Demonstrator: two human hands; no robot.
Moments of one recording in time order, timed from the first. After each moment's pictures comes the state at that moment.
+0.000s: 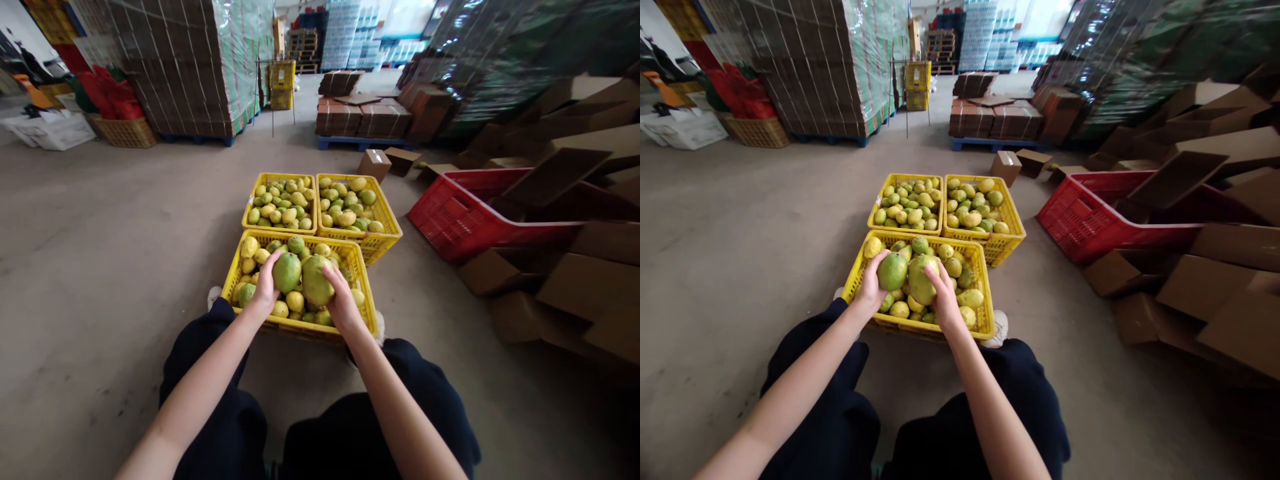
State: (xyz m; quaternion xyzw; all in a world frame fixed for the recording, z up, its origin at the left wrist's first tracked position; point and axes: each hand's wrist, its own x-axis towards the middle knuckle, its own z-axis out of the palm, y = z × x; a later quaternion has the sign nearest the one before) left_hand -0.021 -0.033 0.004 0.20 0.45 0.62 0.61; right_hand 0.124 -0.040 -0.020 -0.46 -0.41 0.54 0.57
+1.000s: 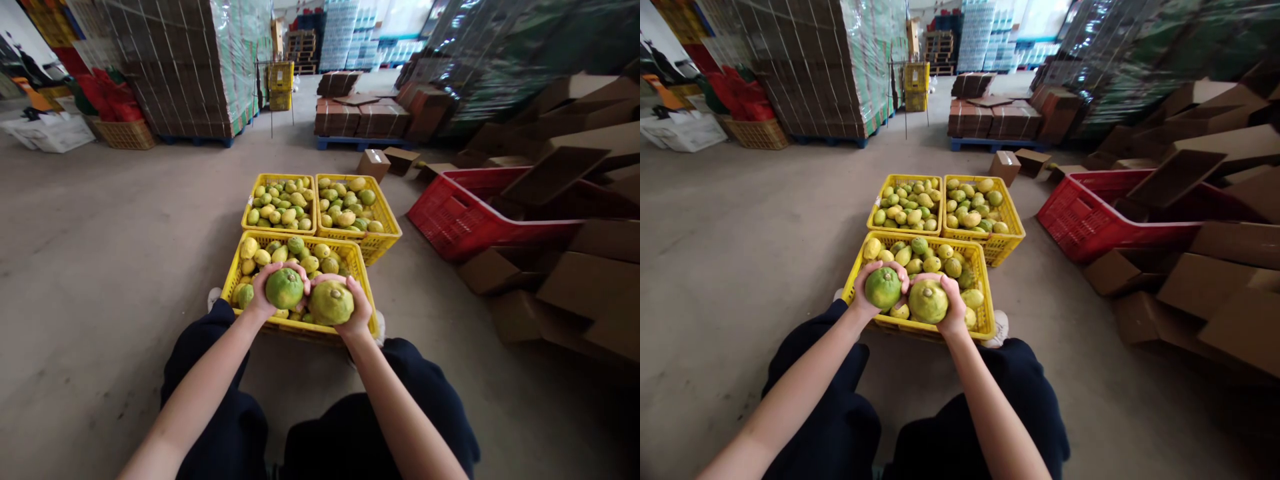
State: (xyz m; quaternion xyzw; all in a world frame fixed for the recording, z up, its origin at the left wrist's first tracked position) left_hand -0.027 -0.053 0.027 0.35 0.16 0.51 0.77; right_hand 0.129 -0.062 0.025 -0.32 -0.41 0.63 0.58
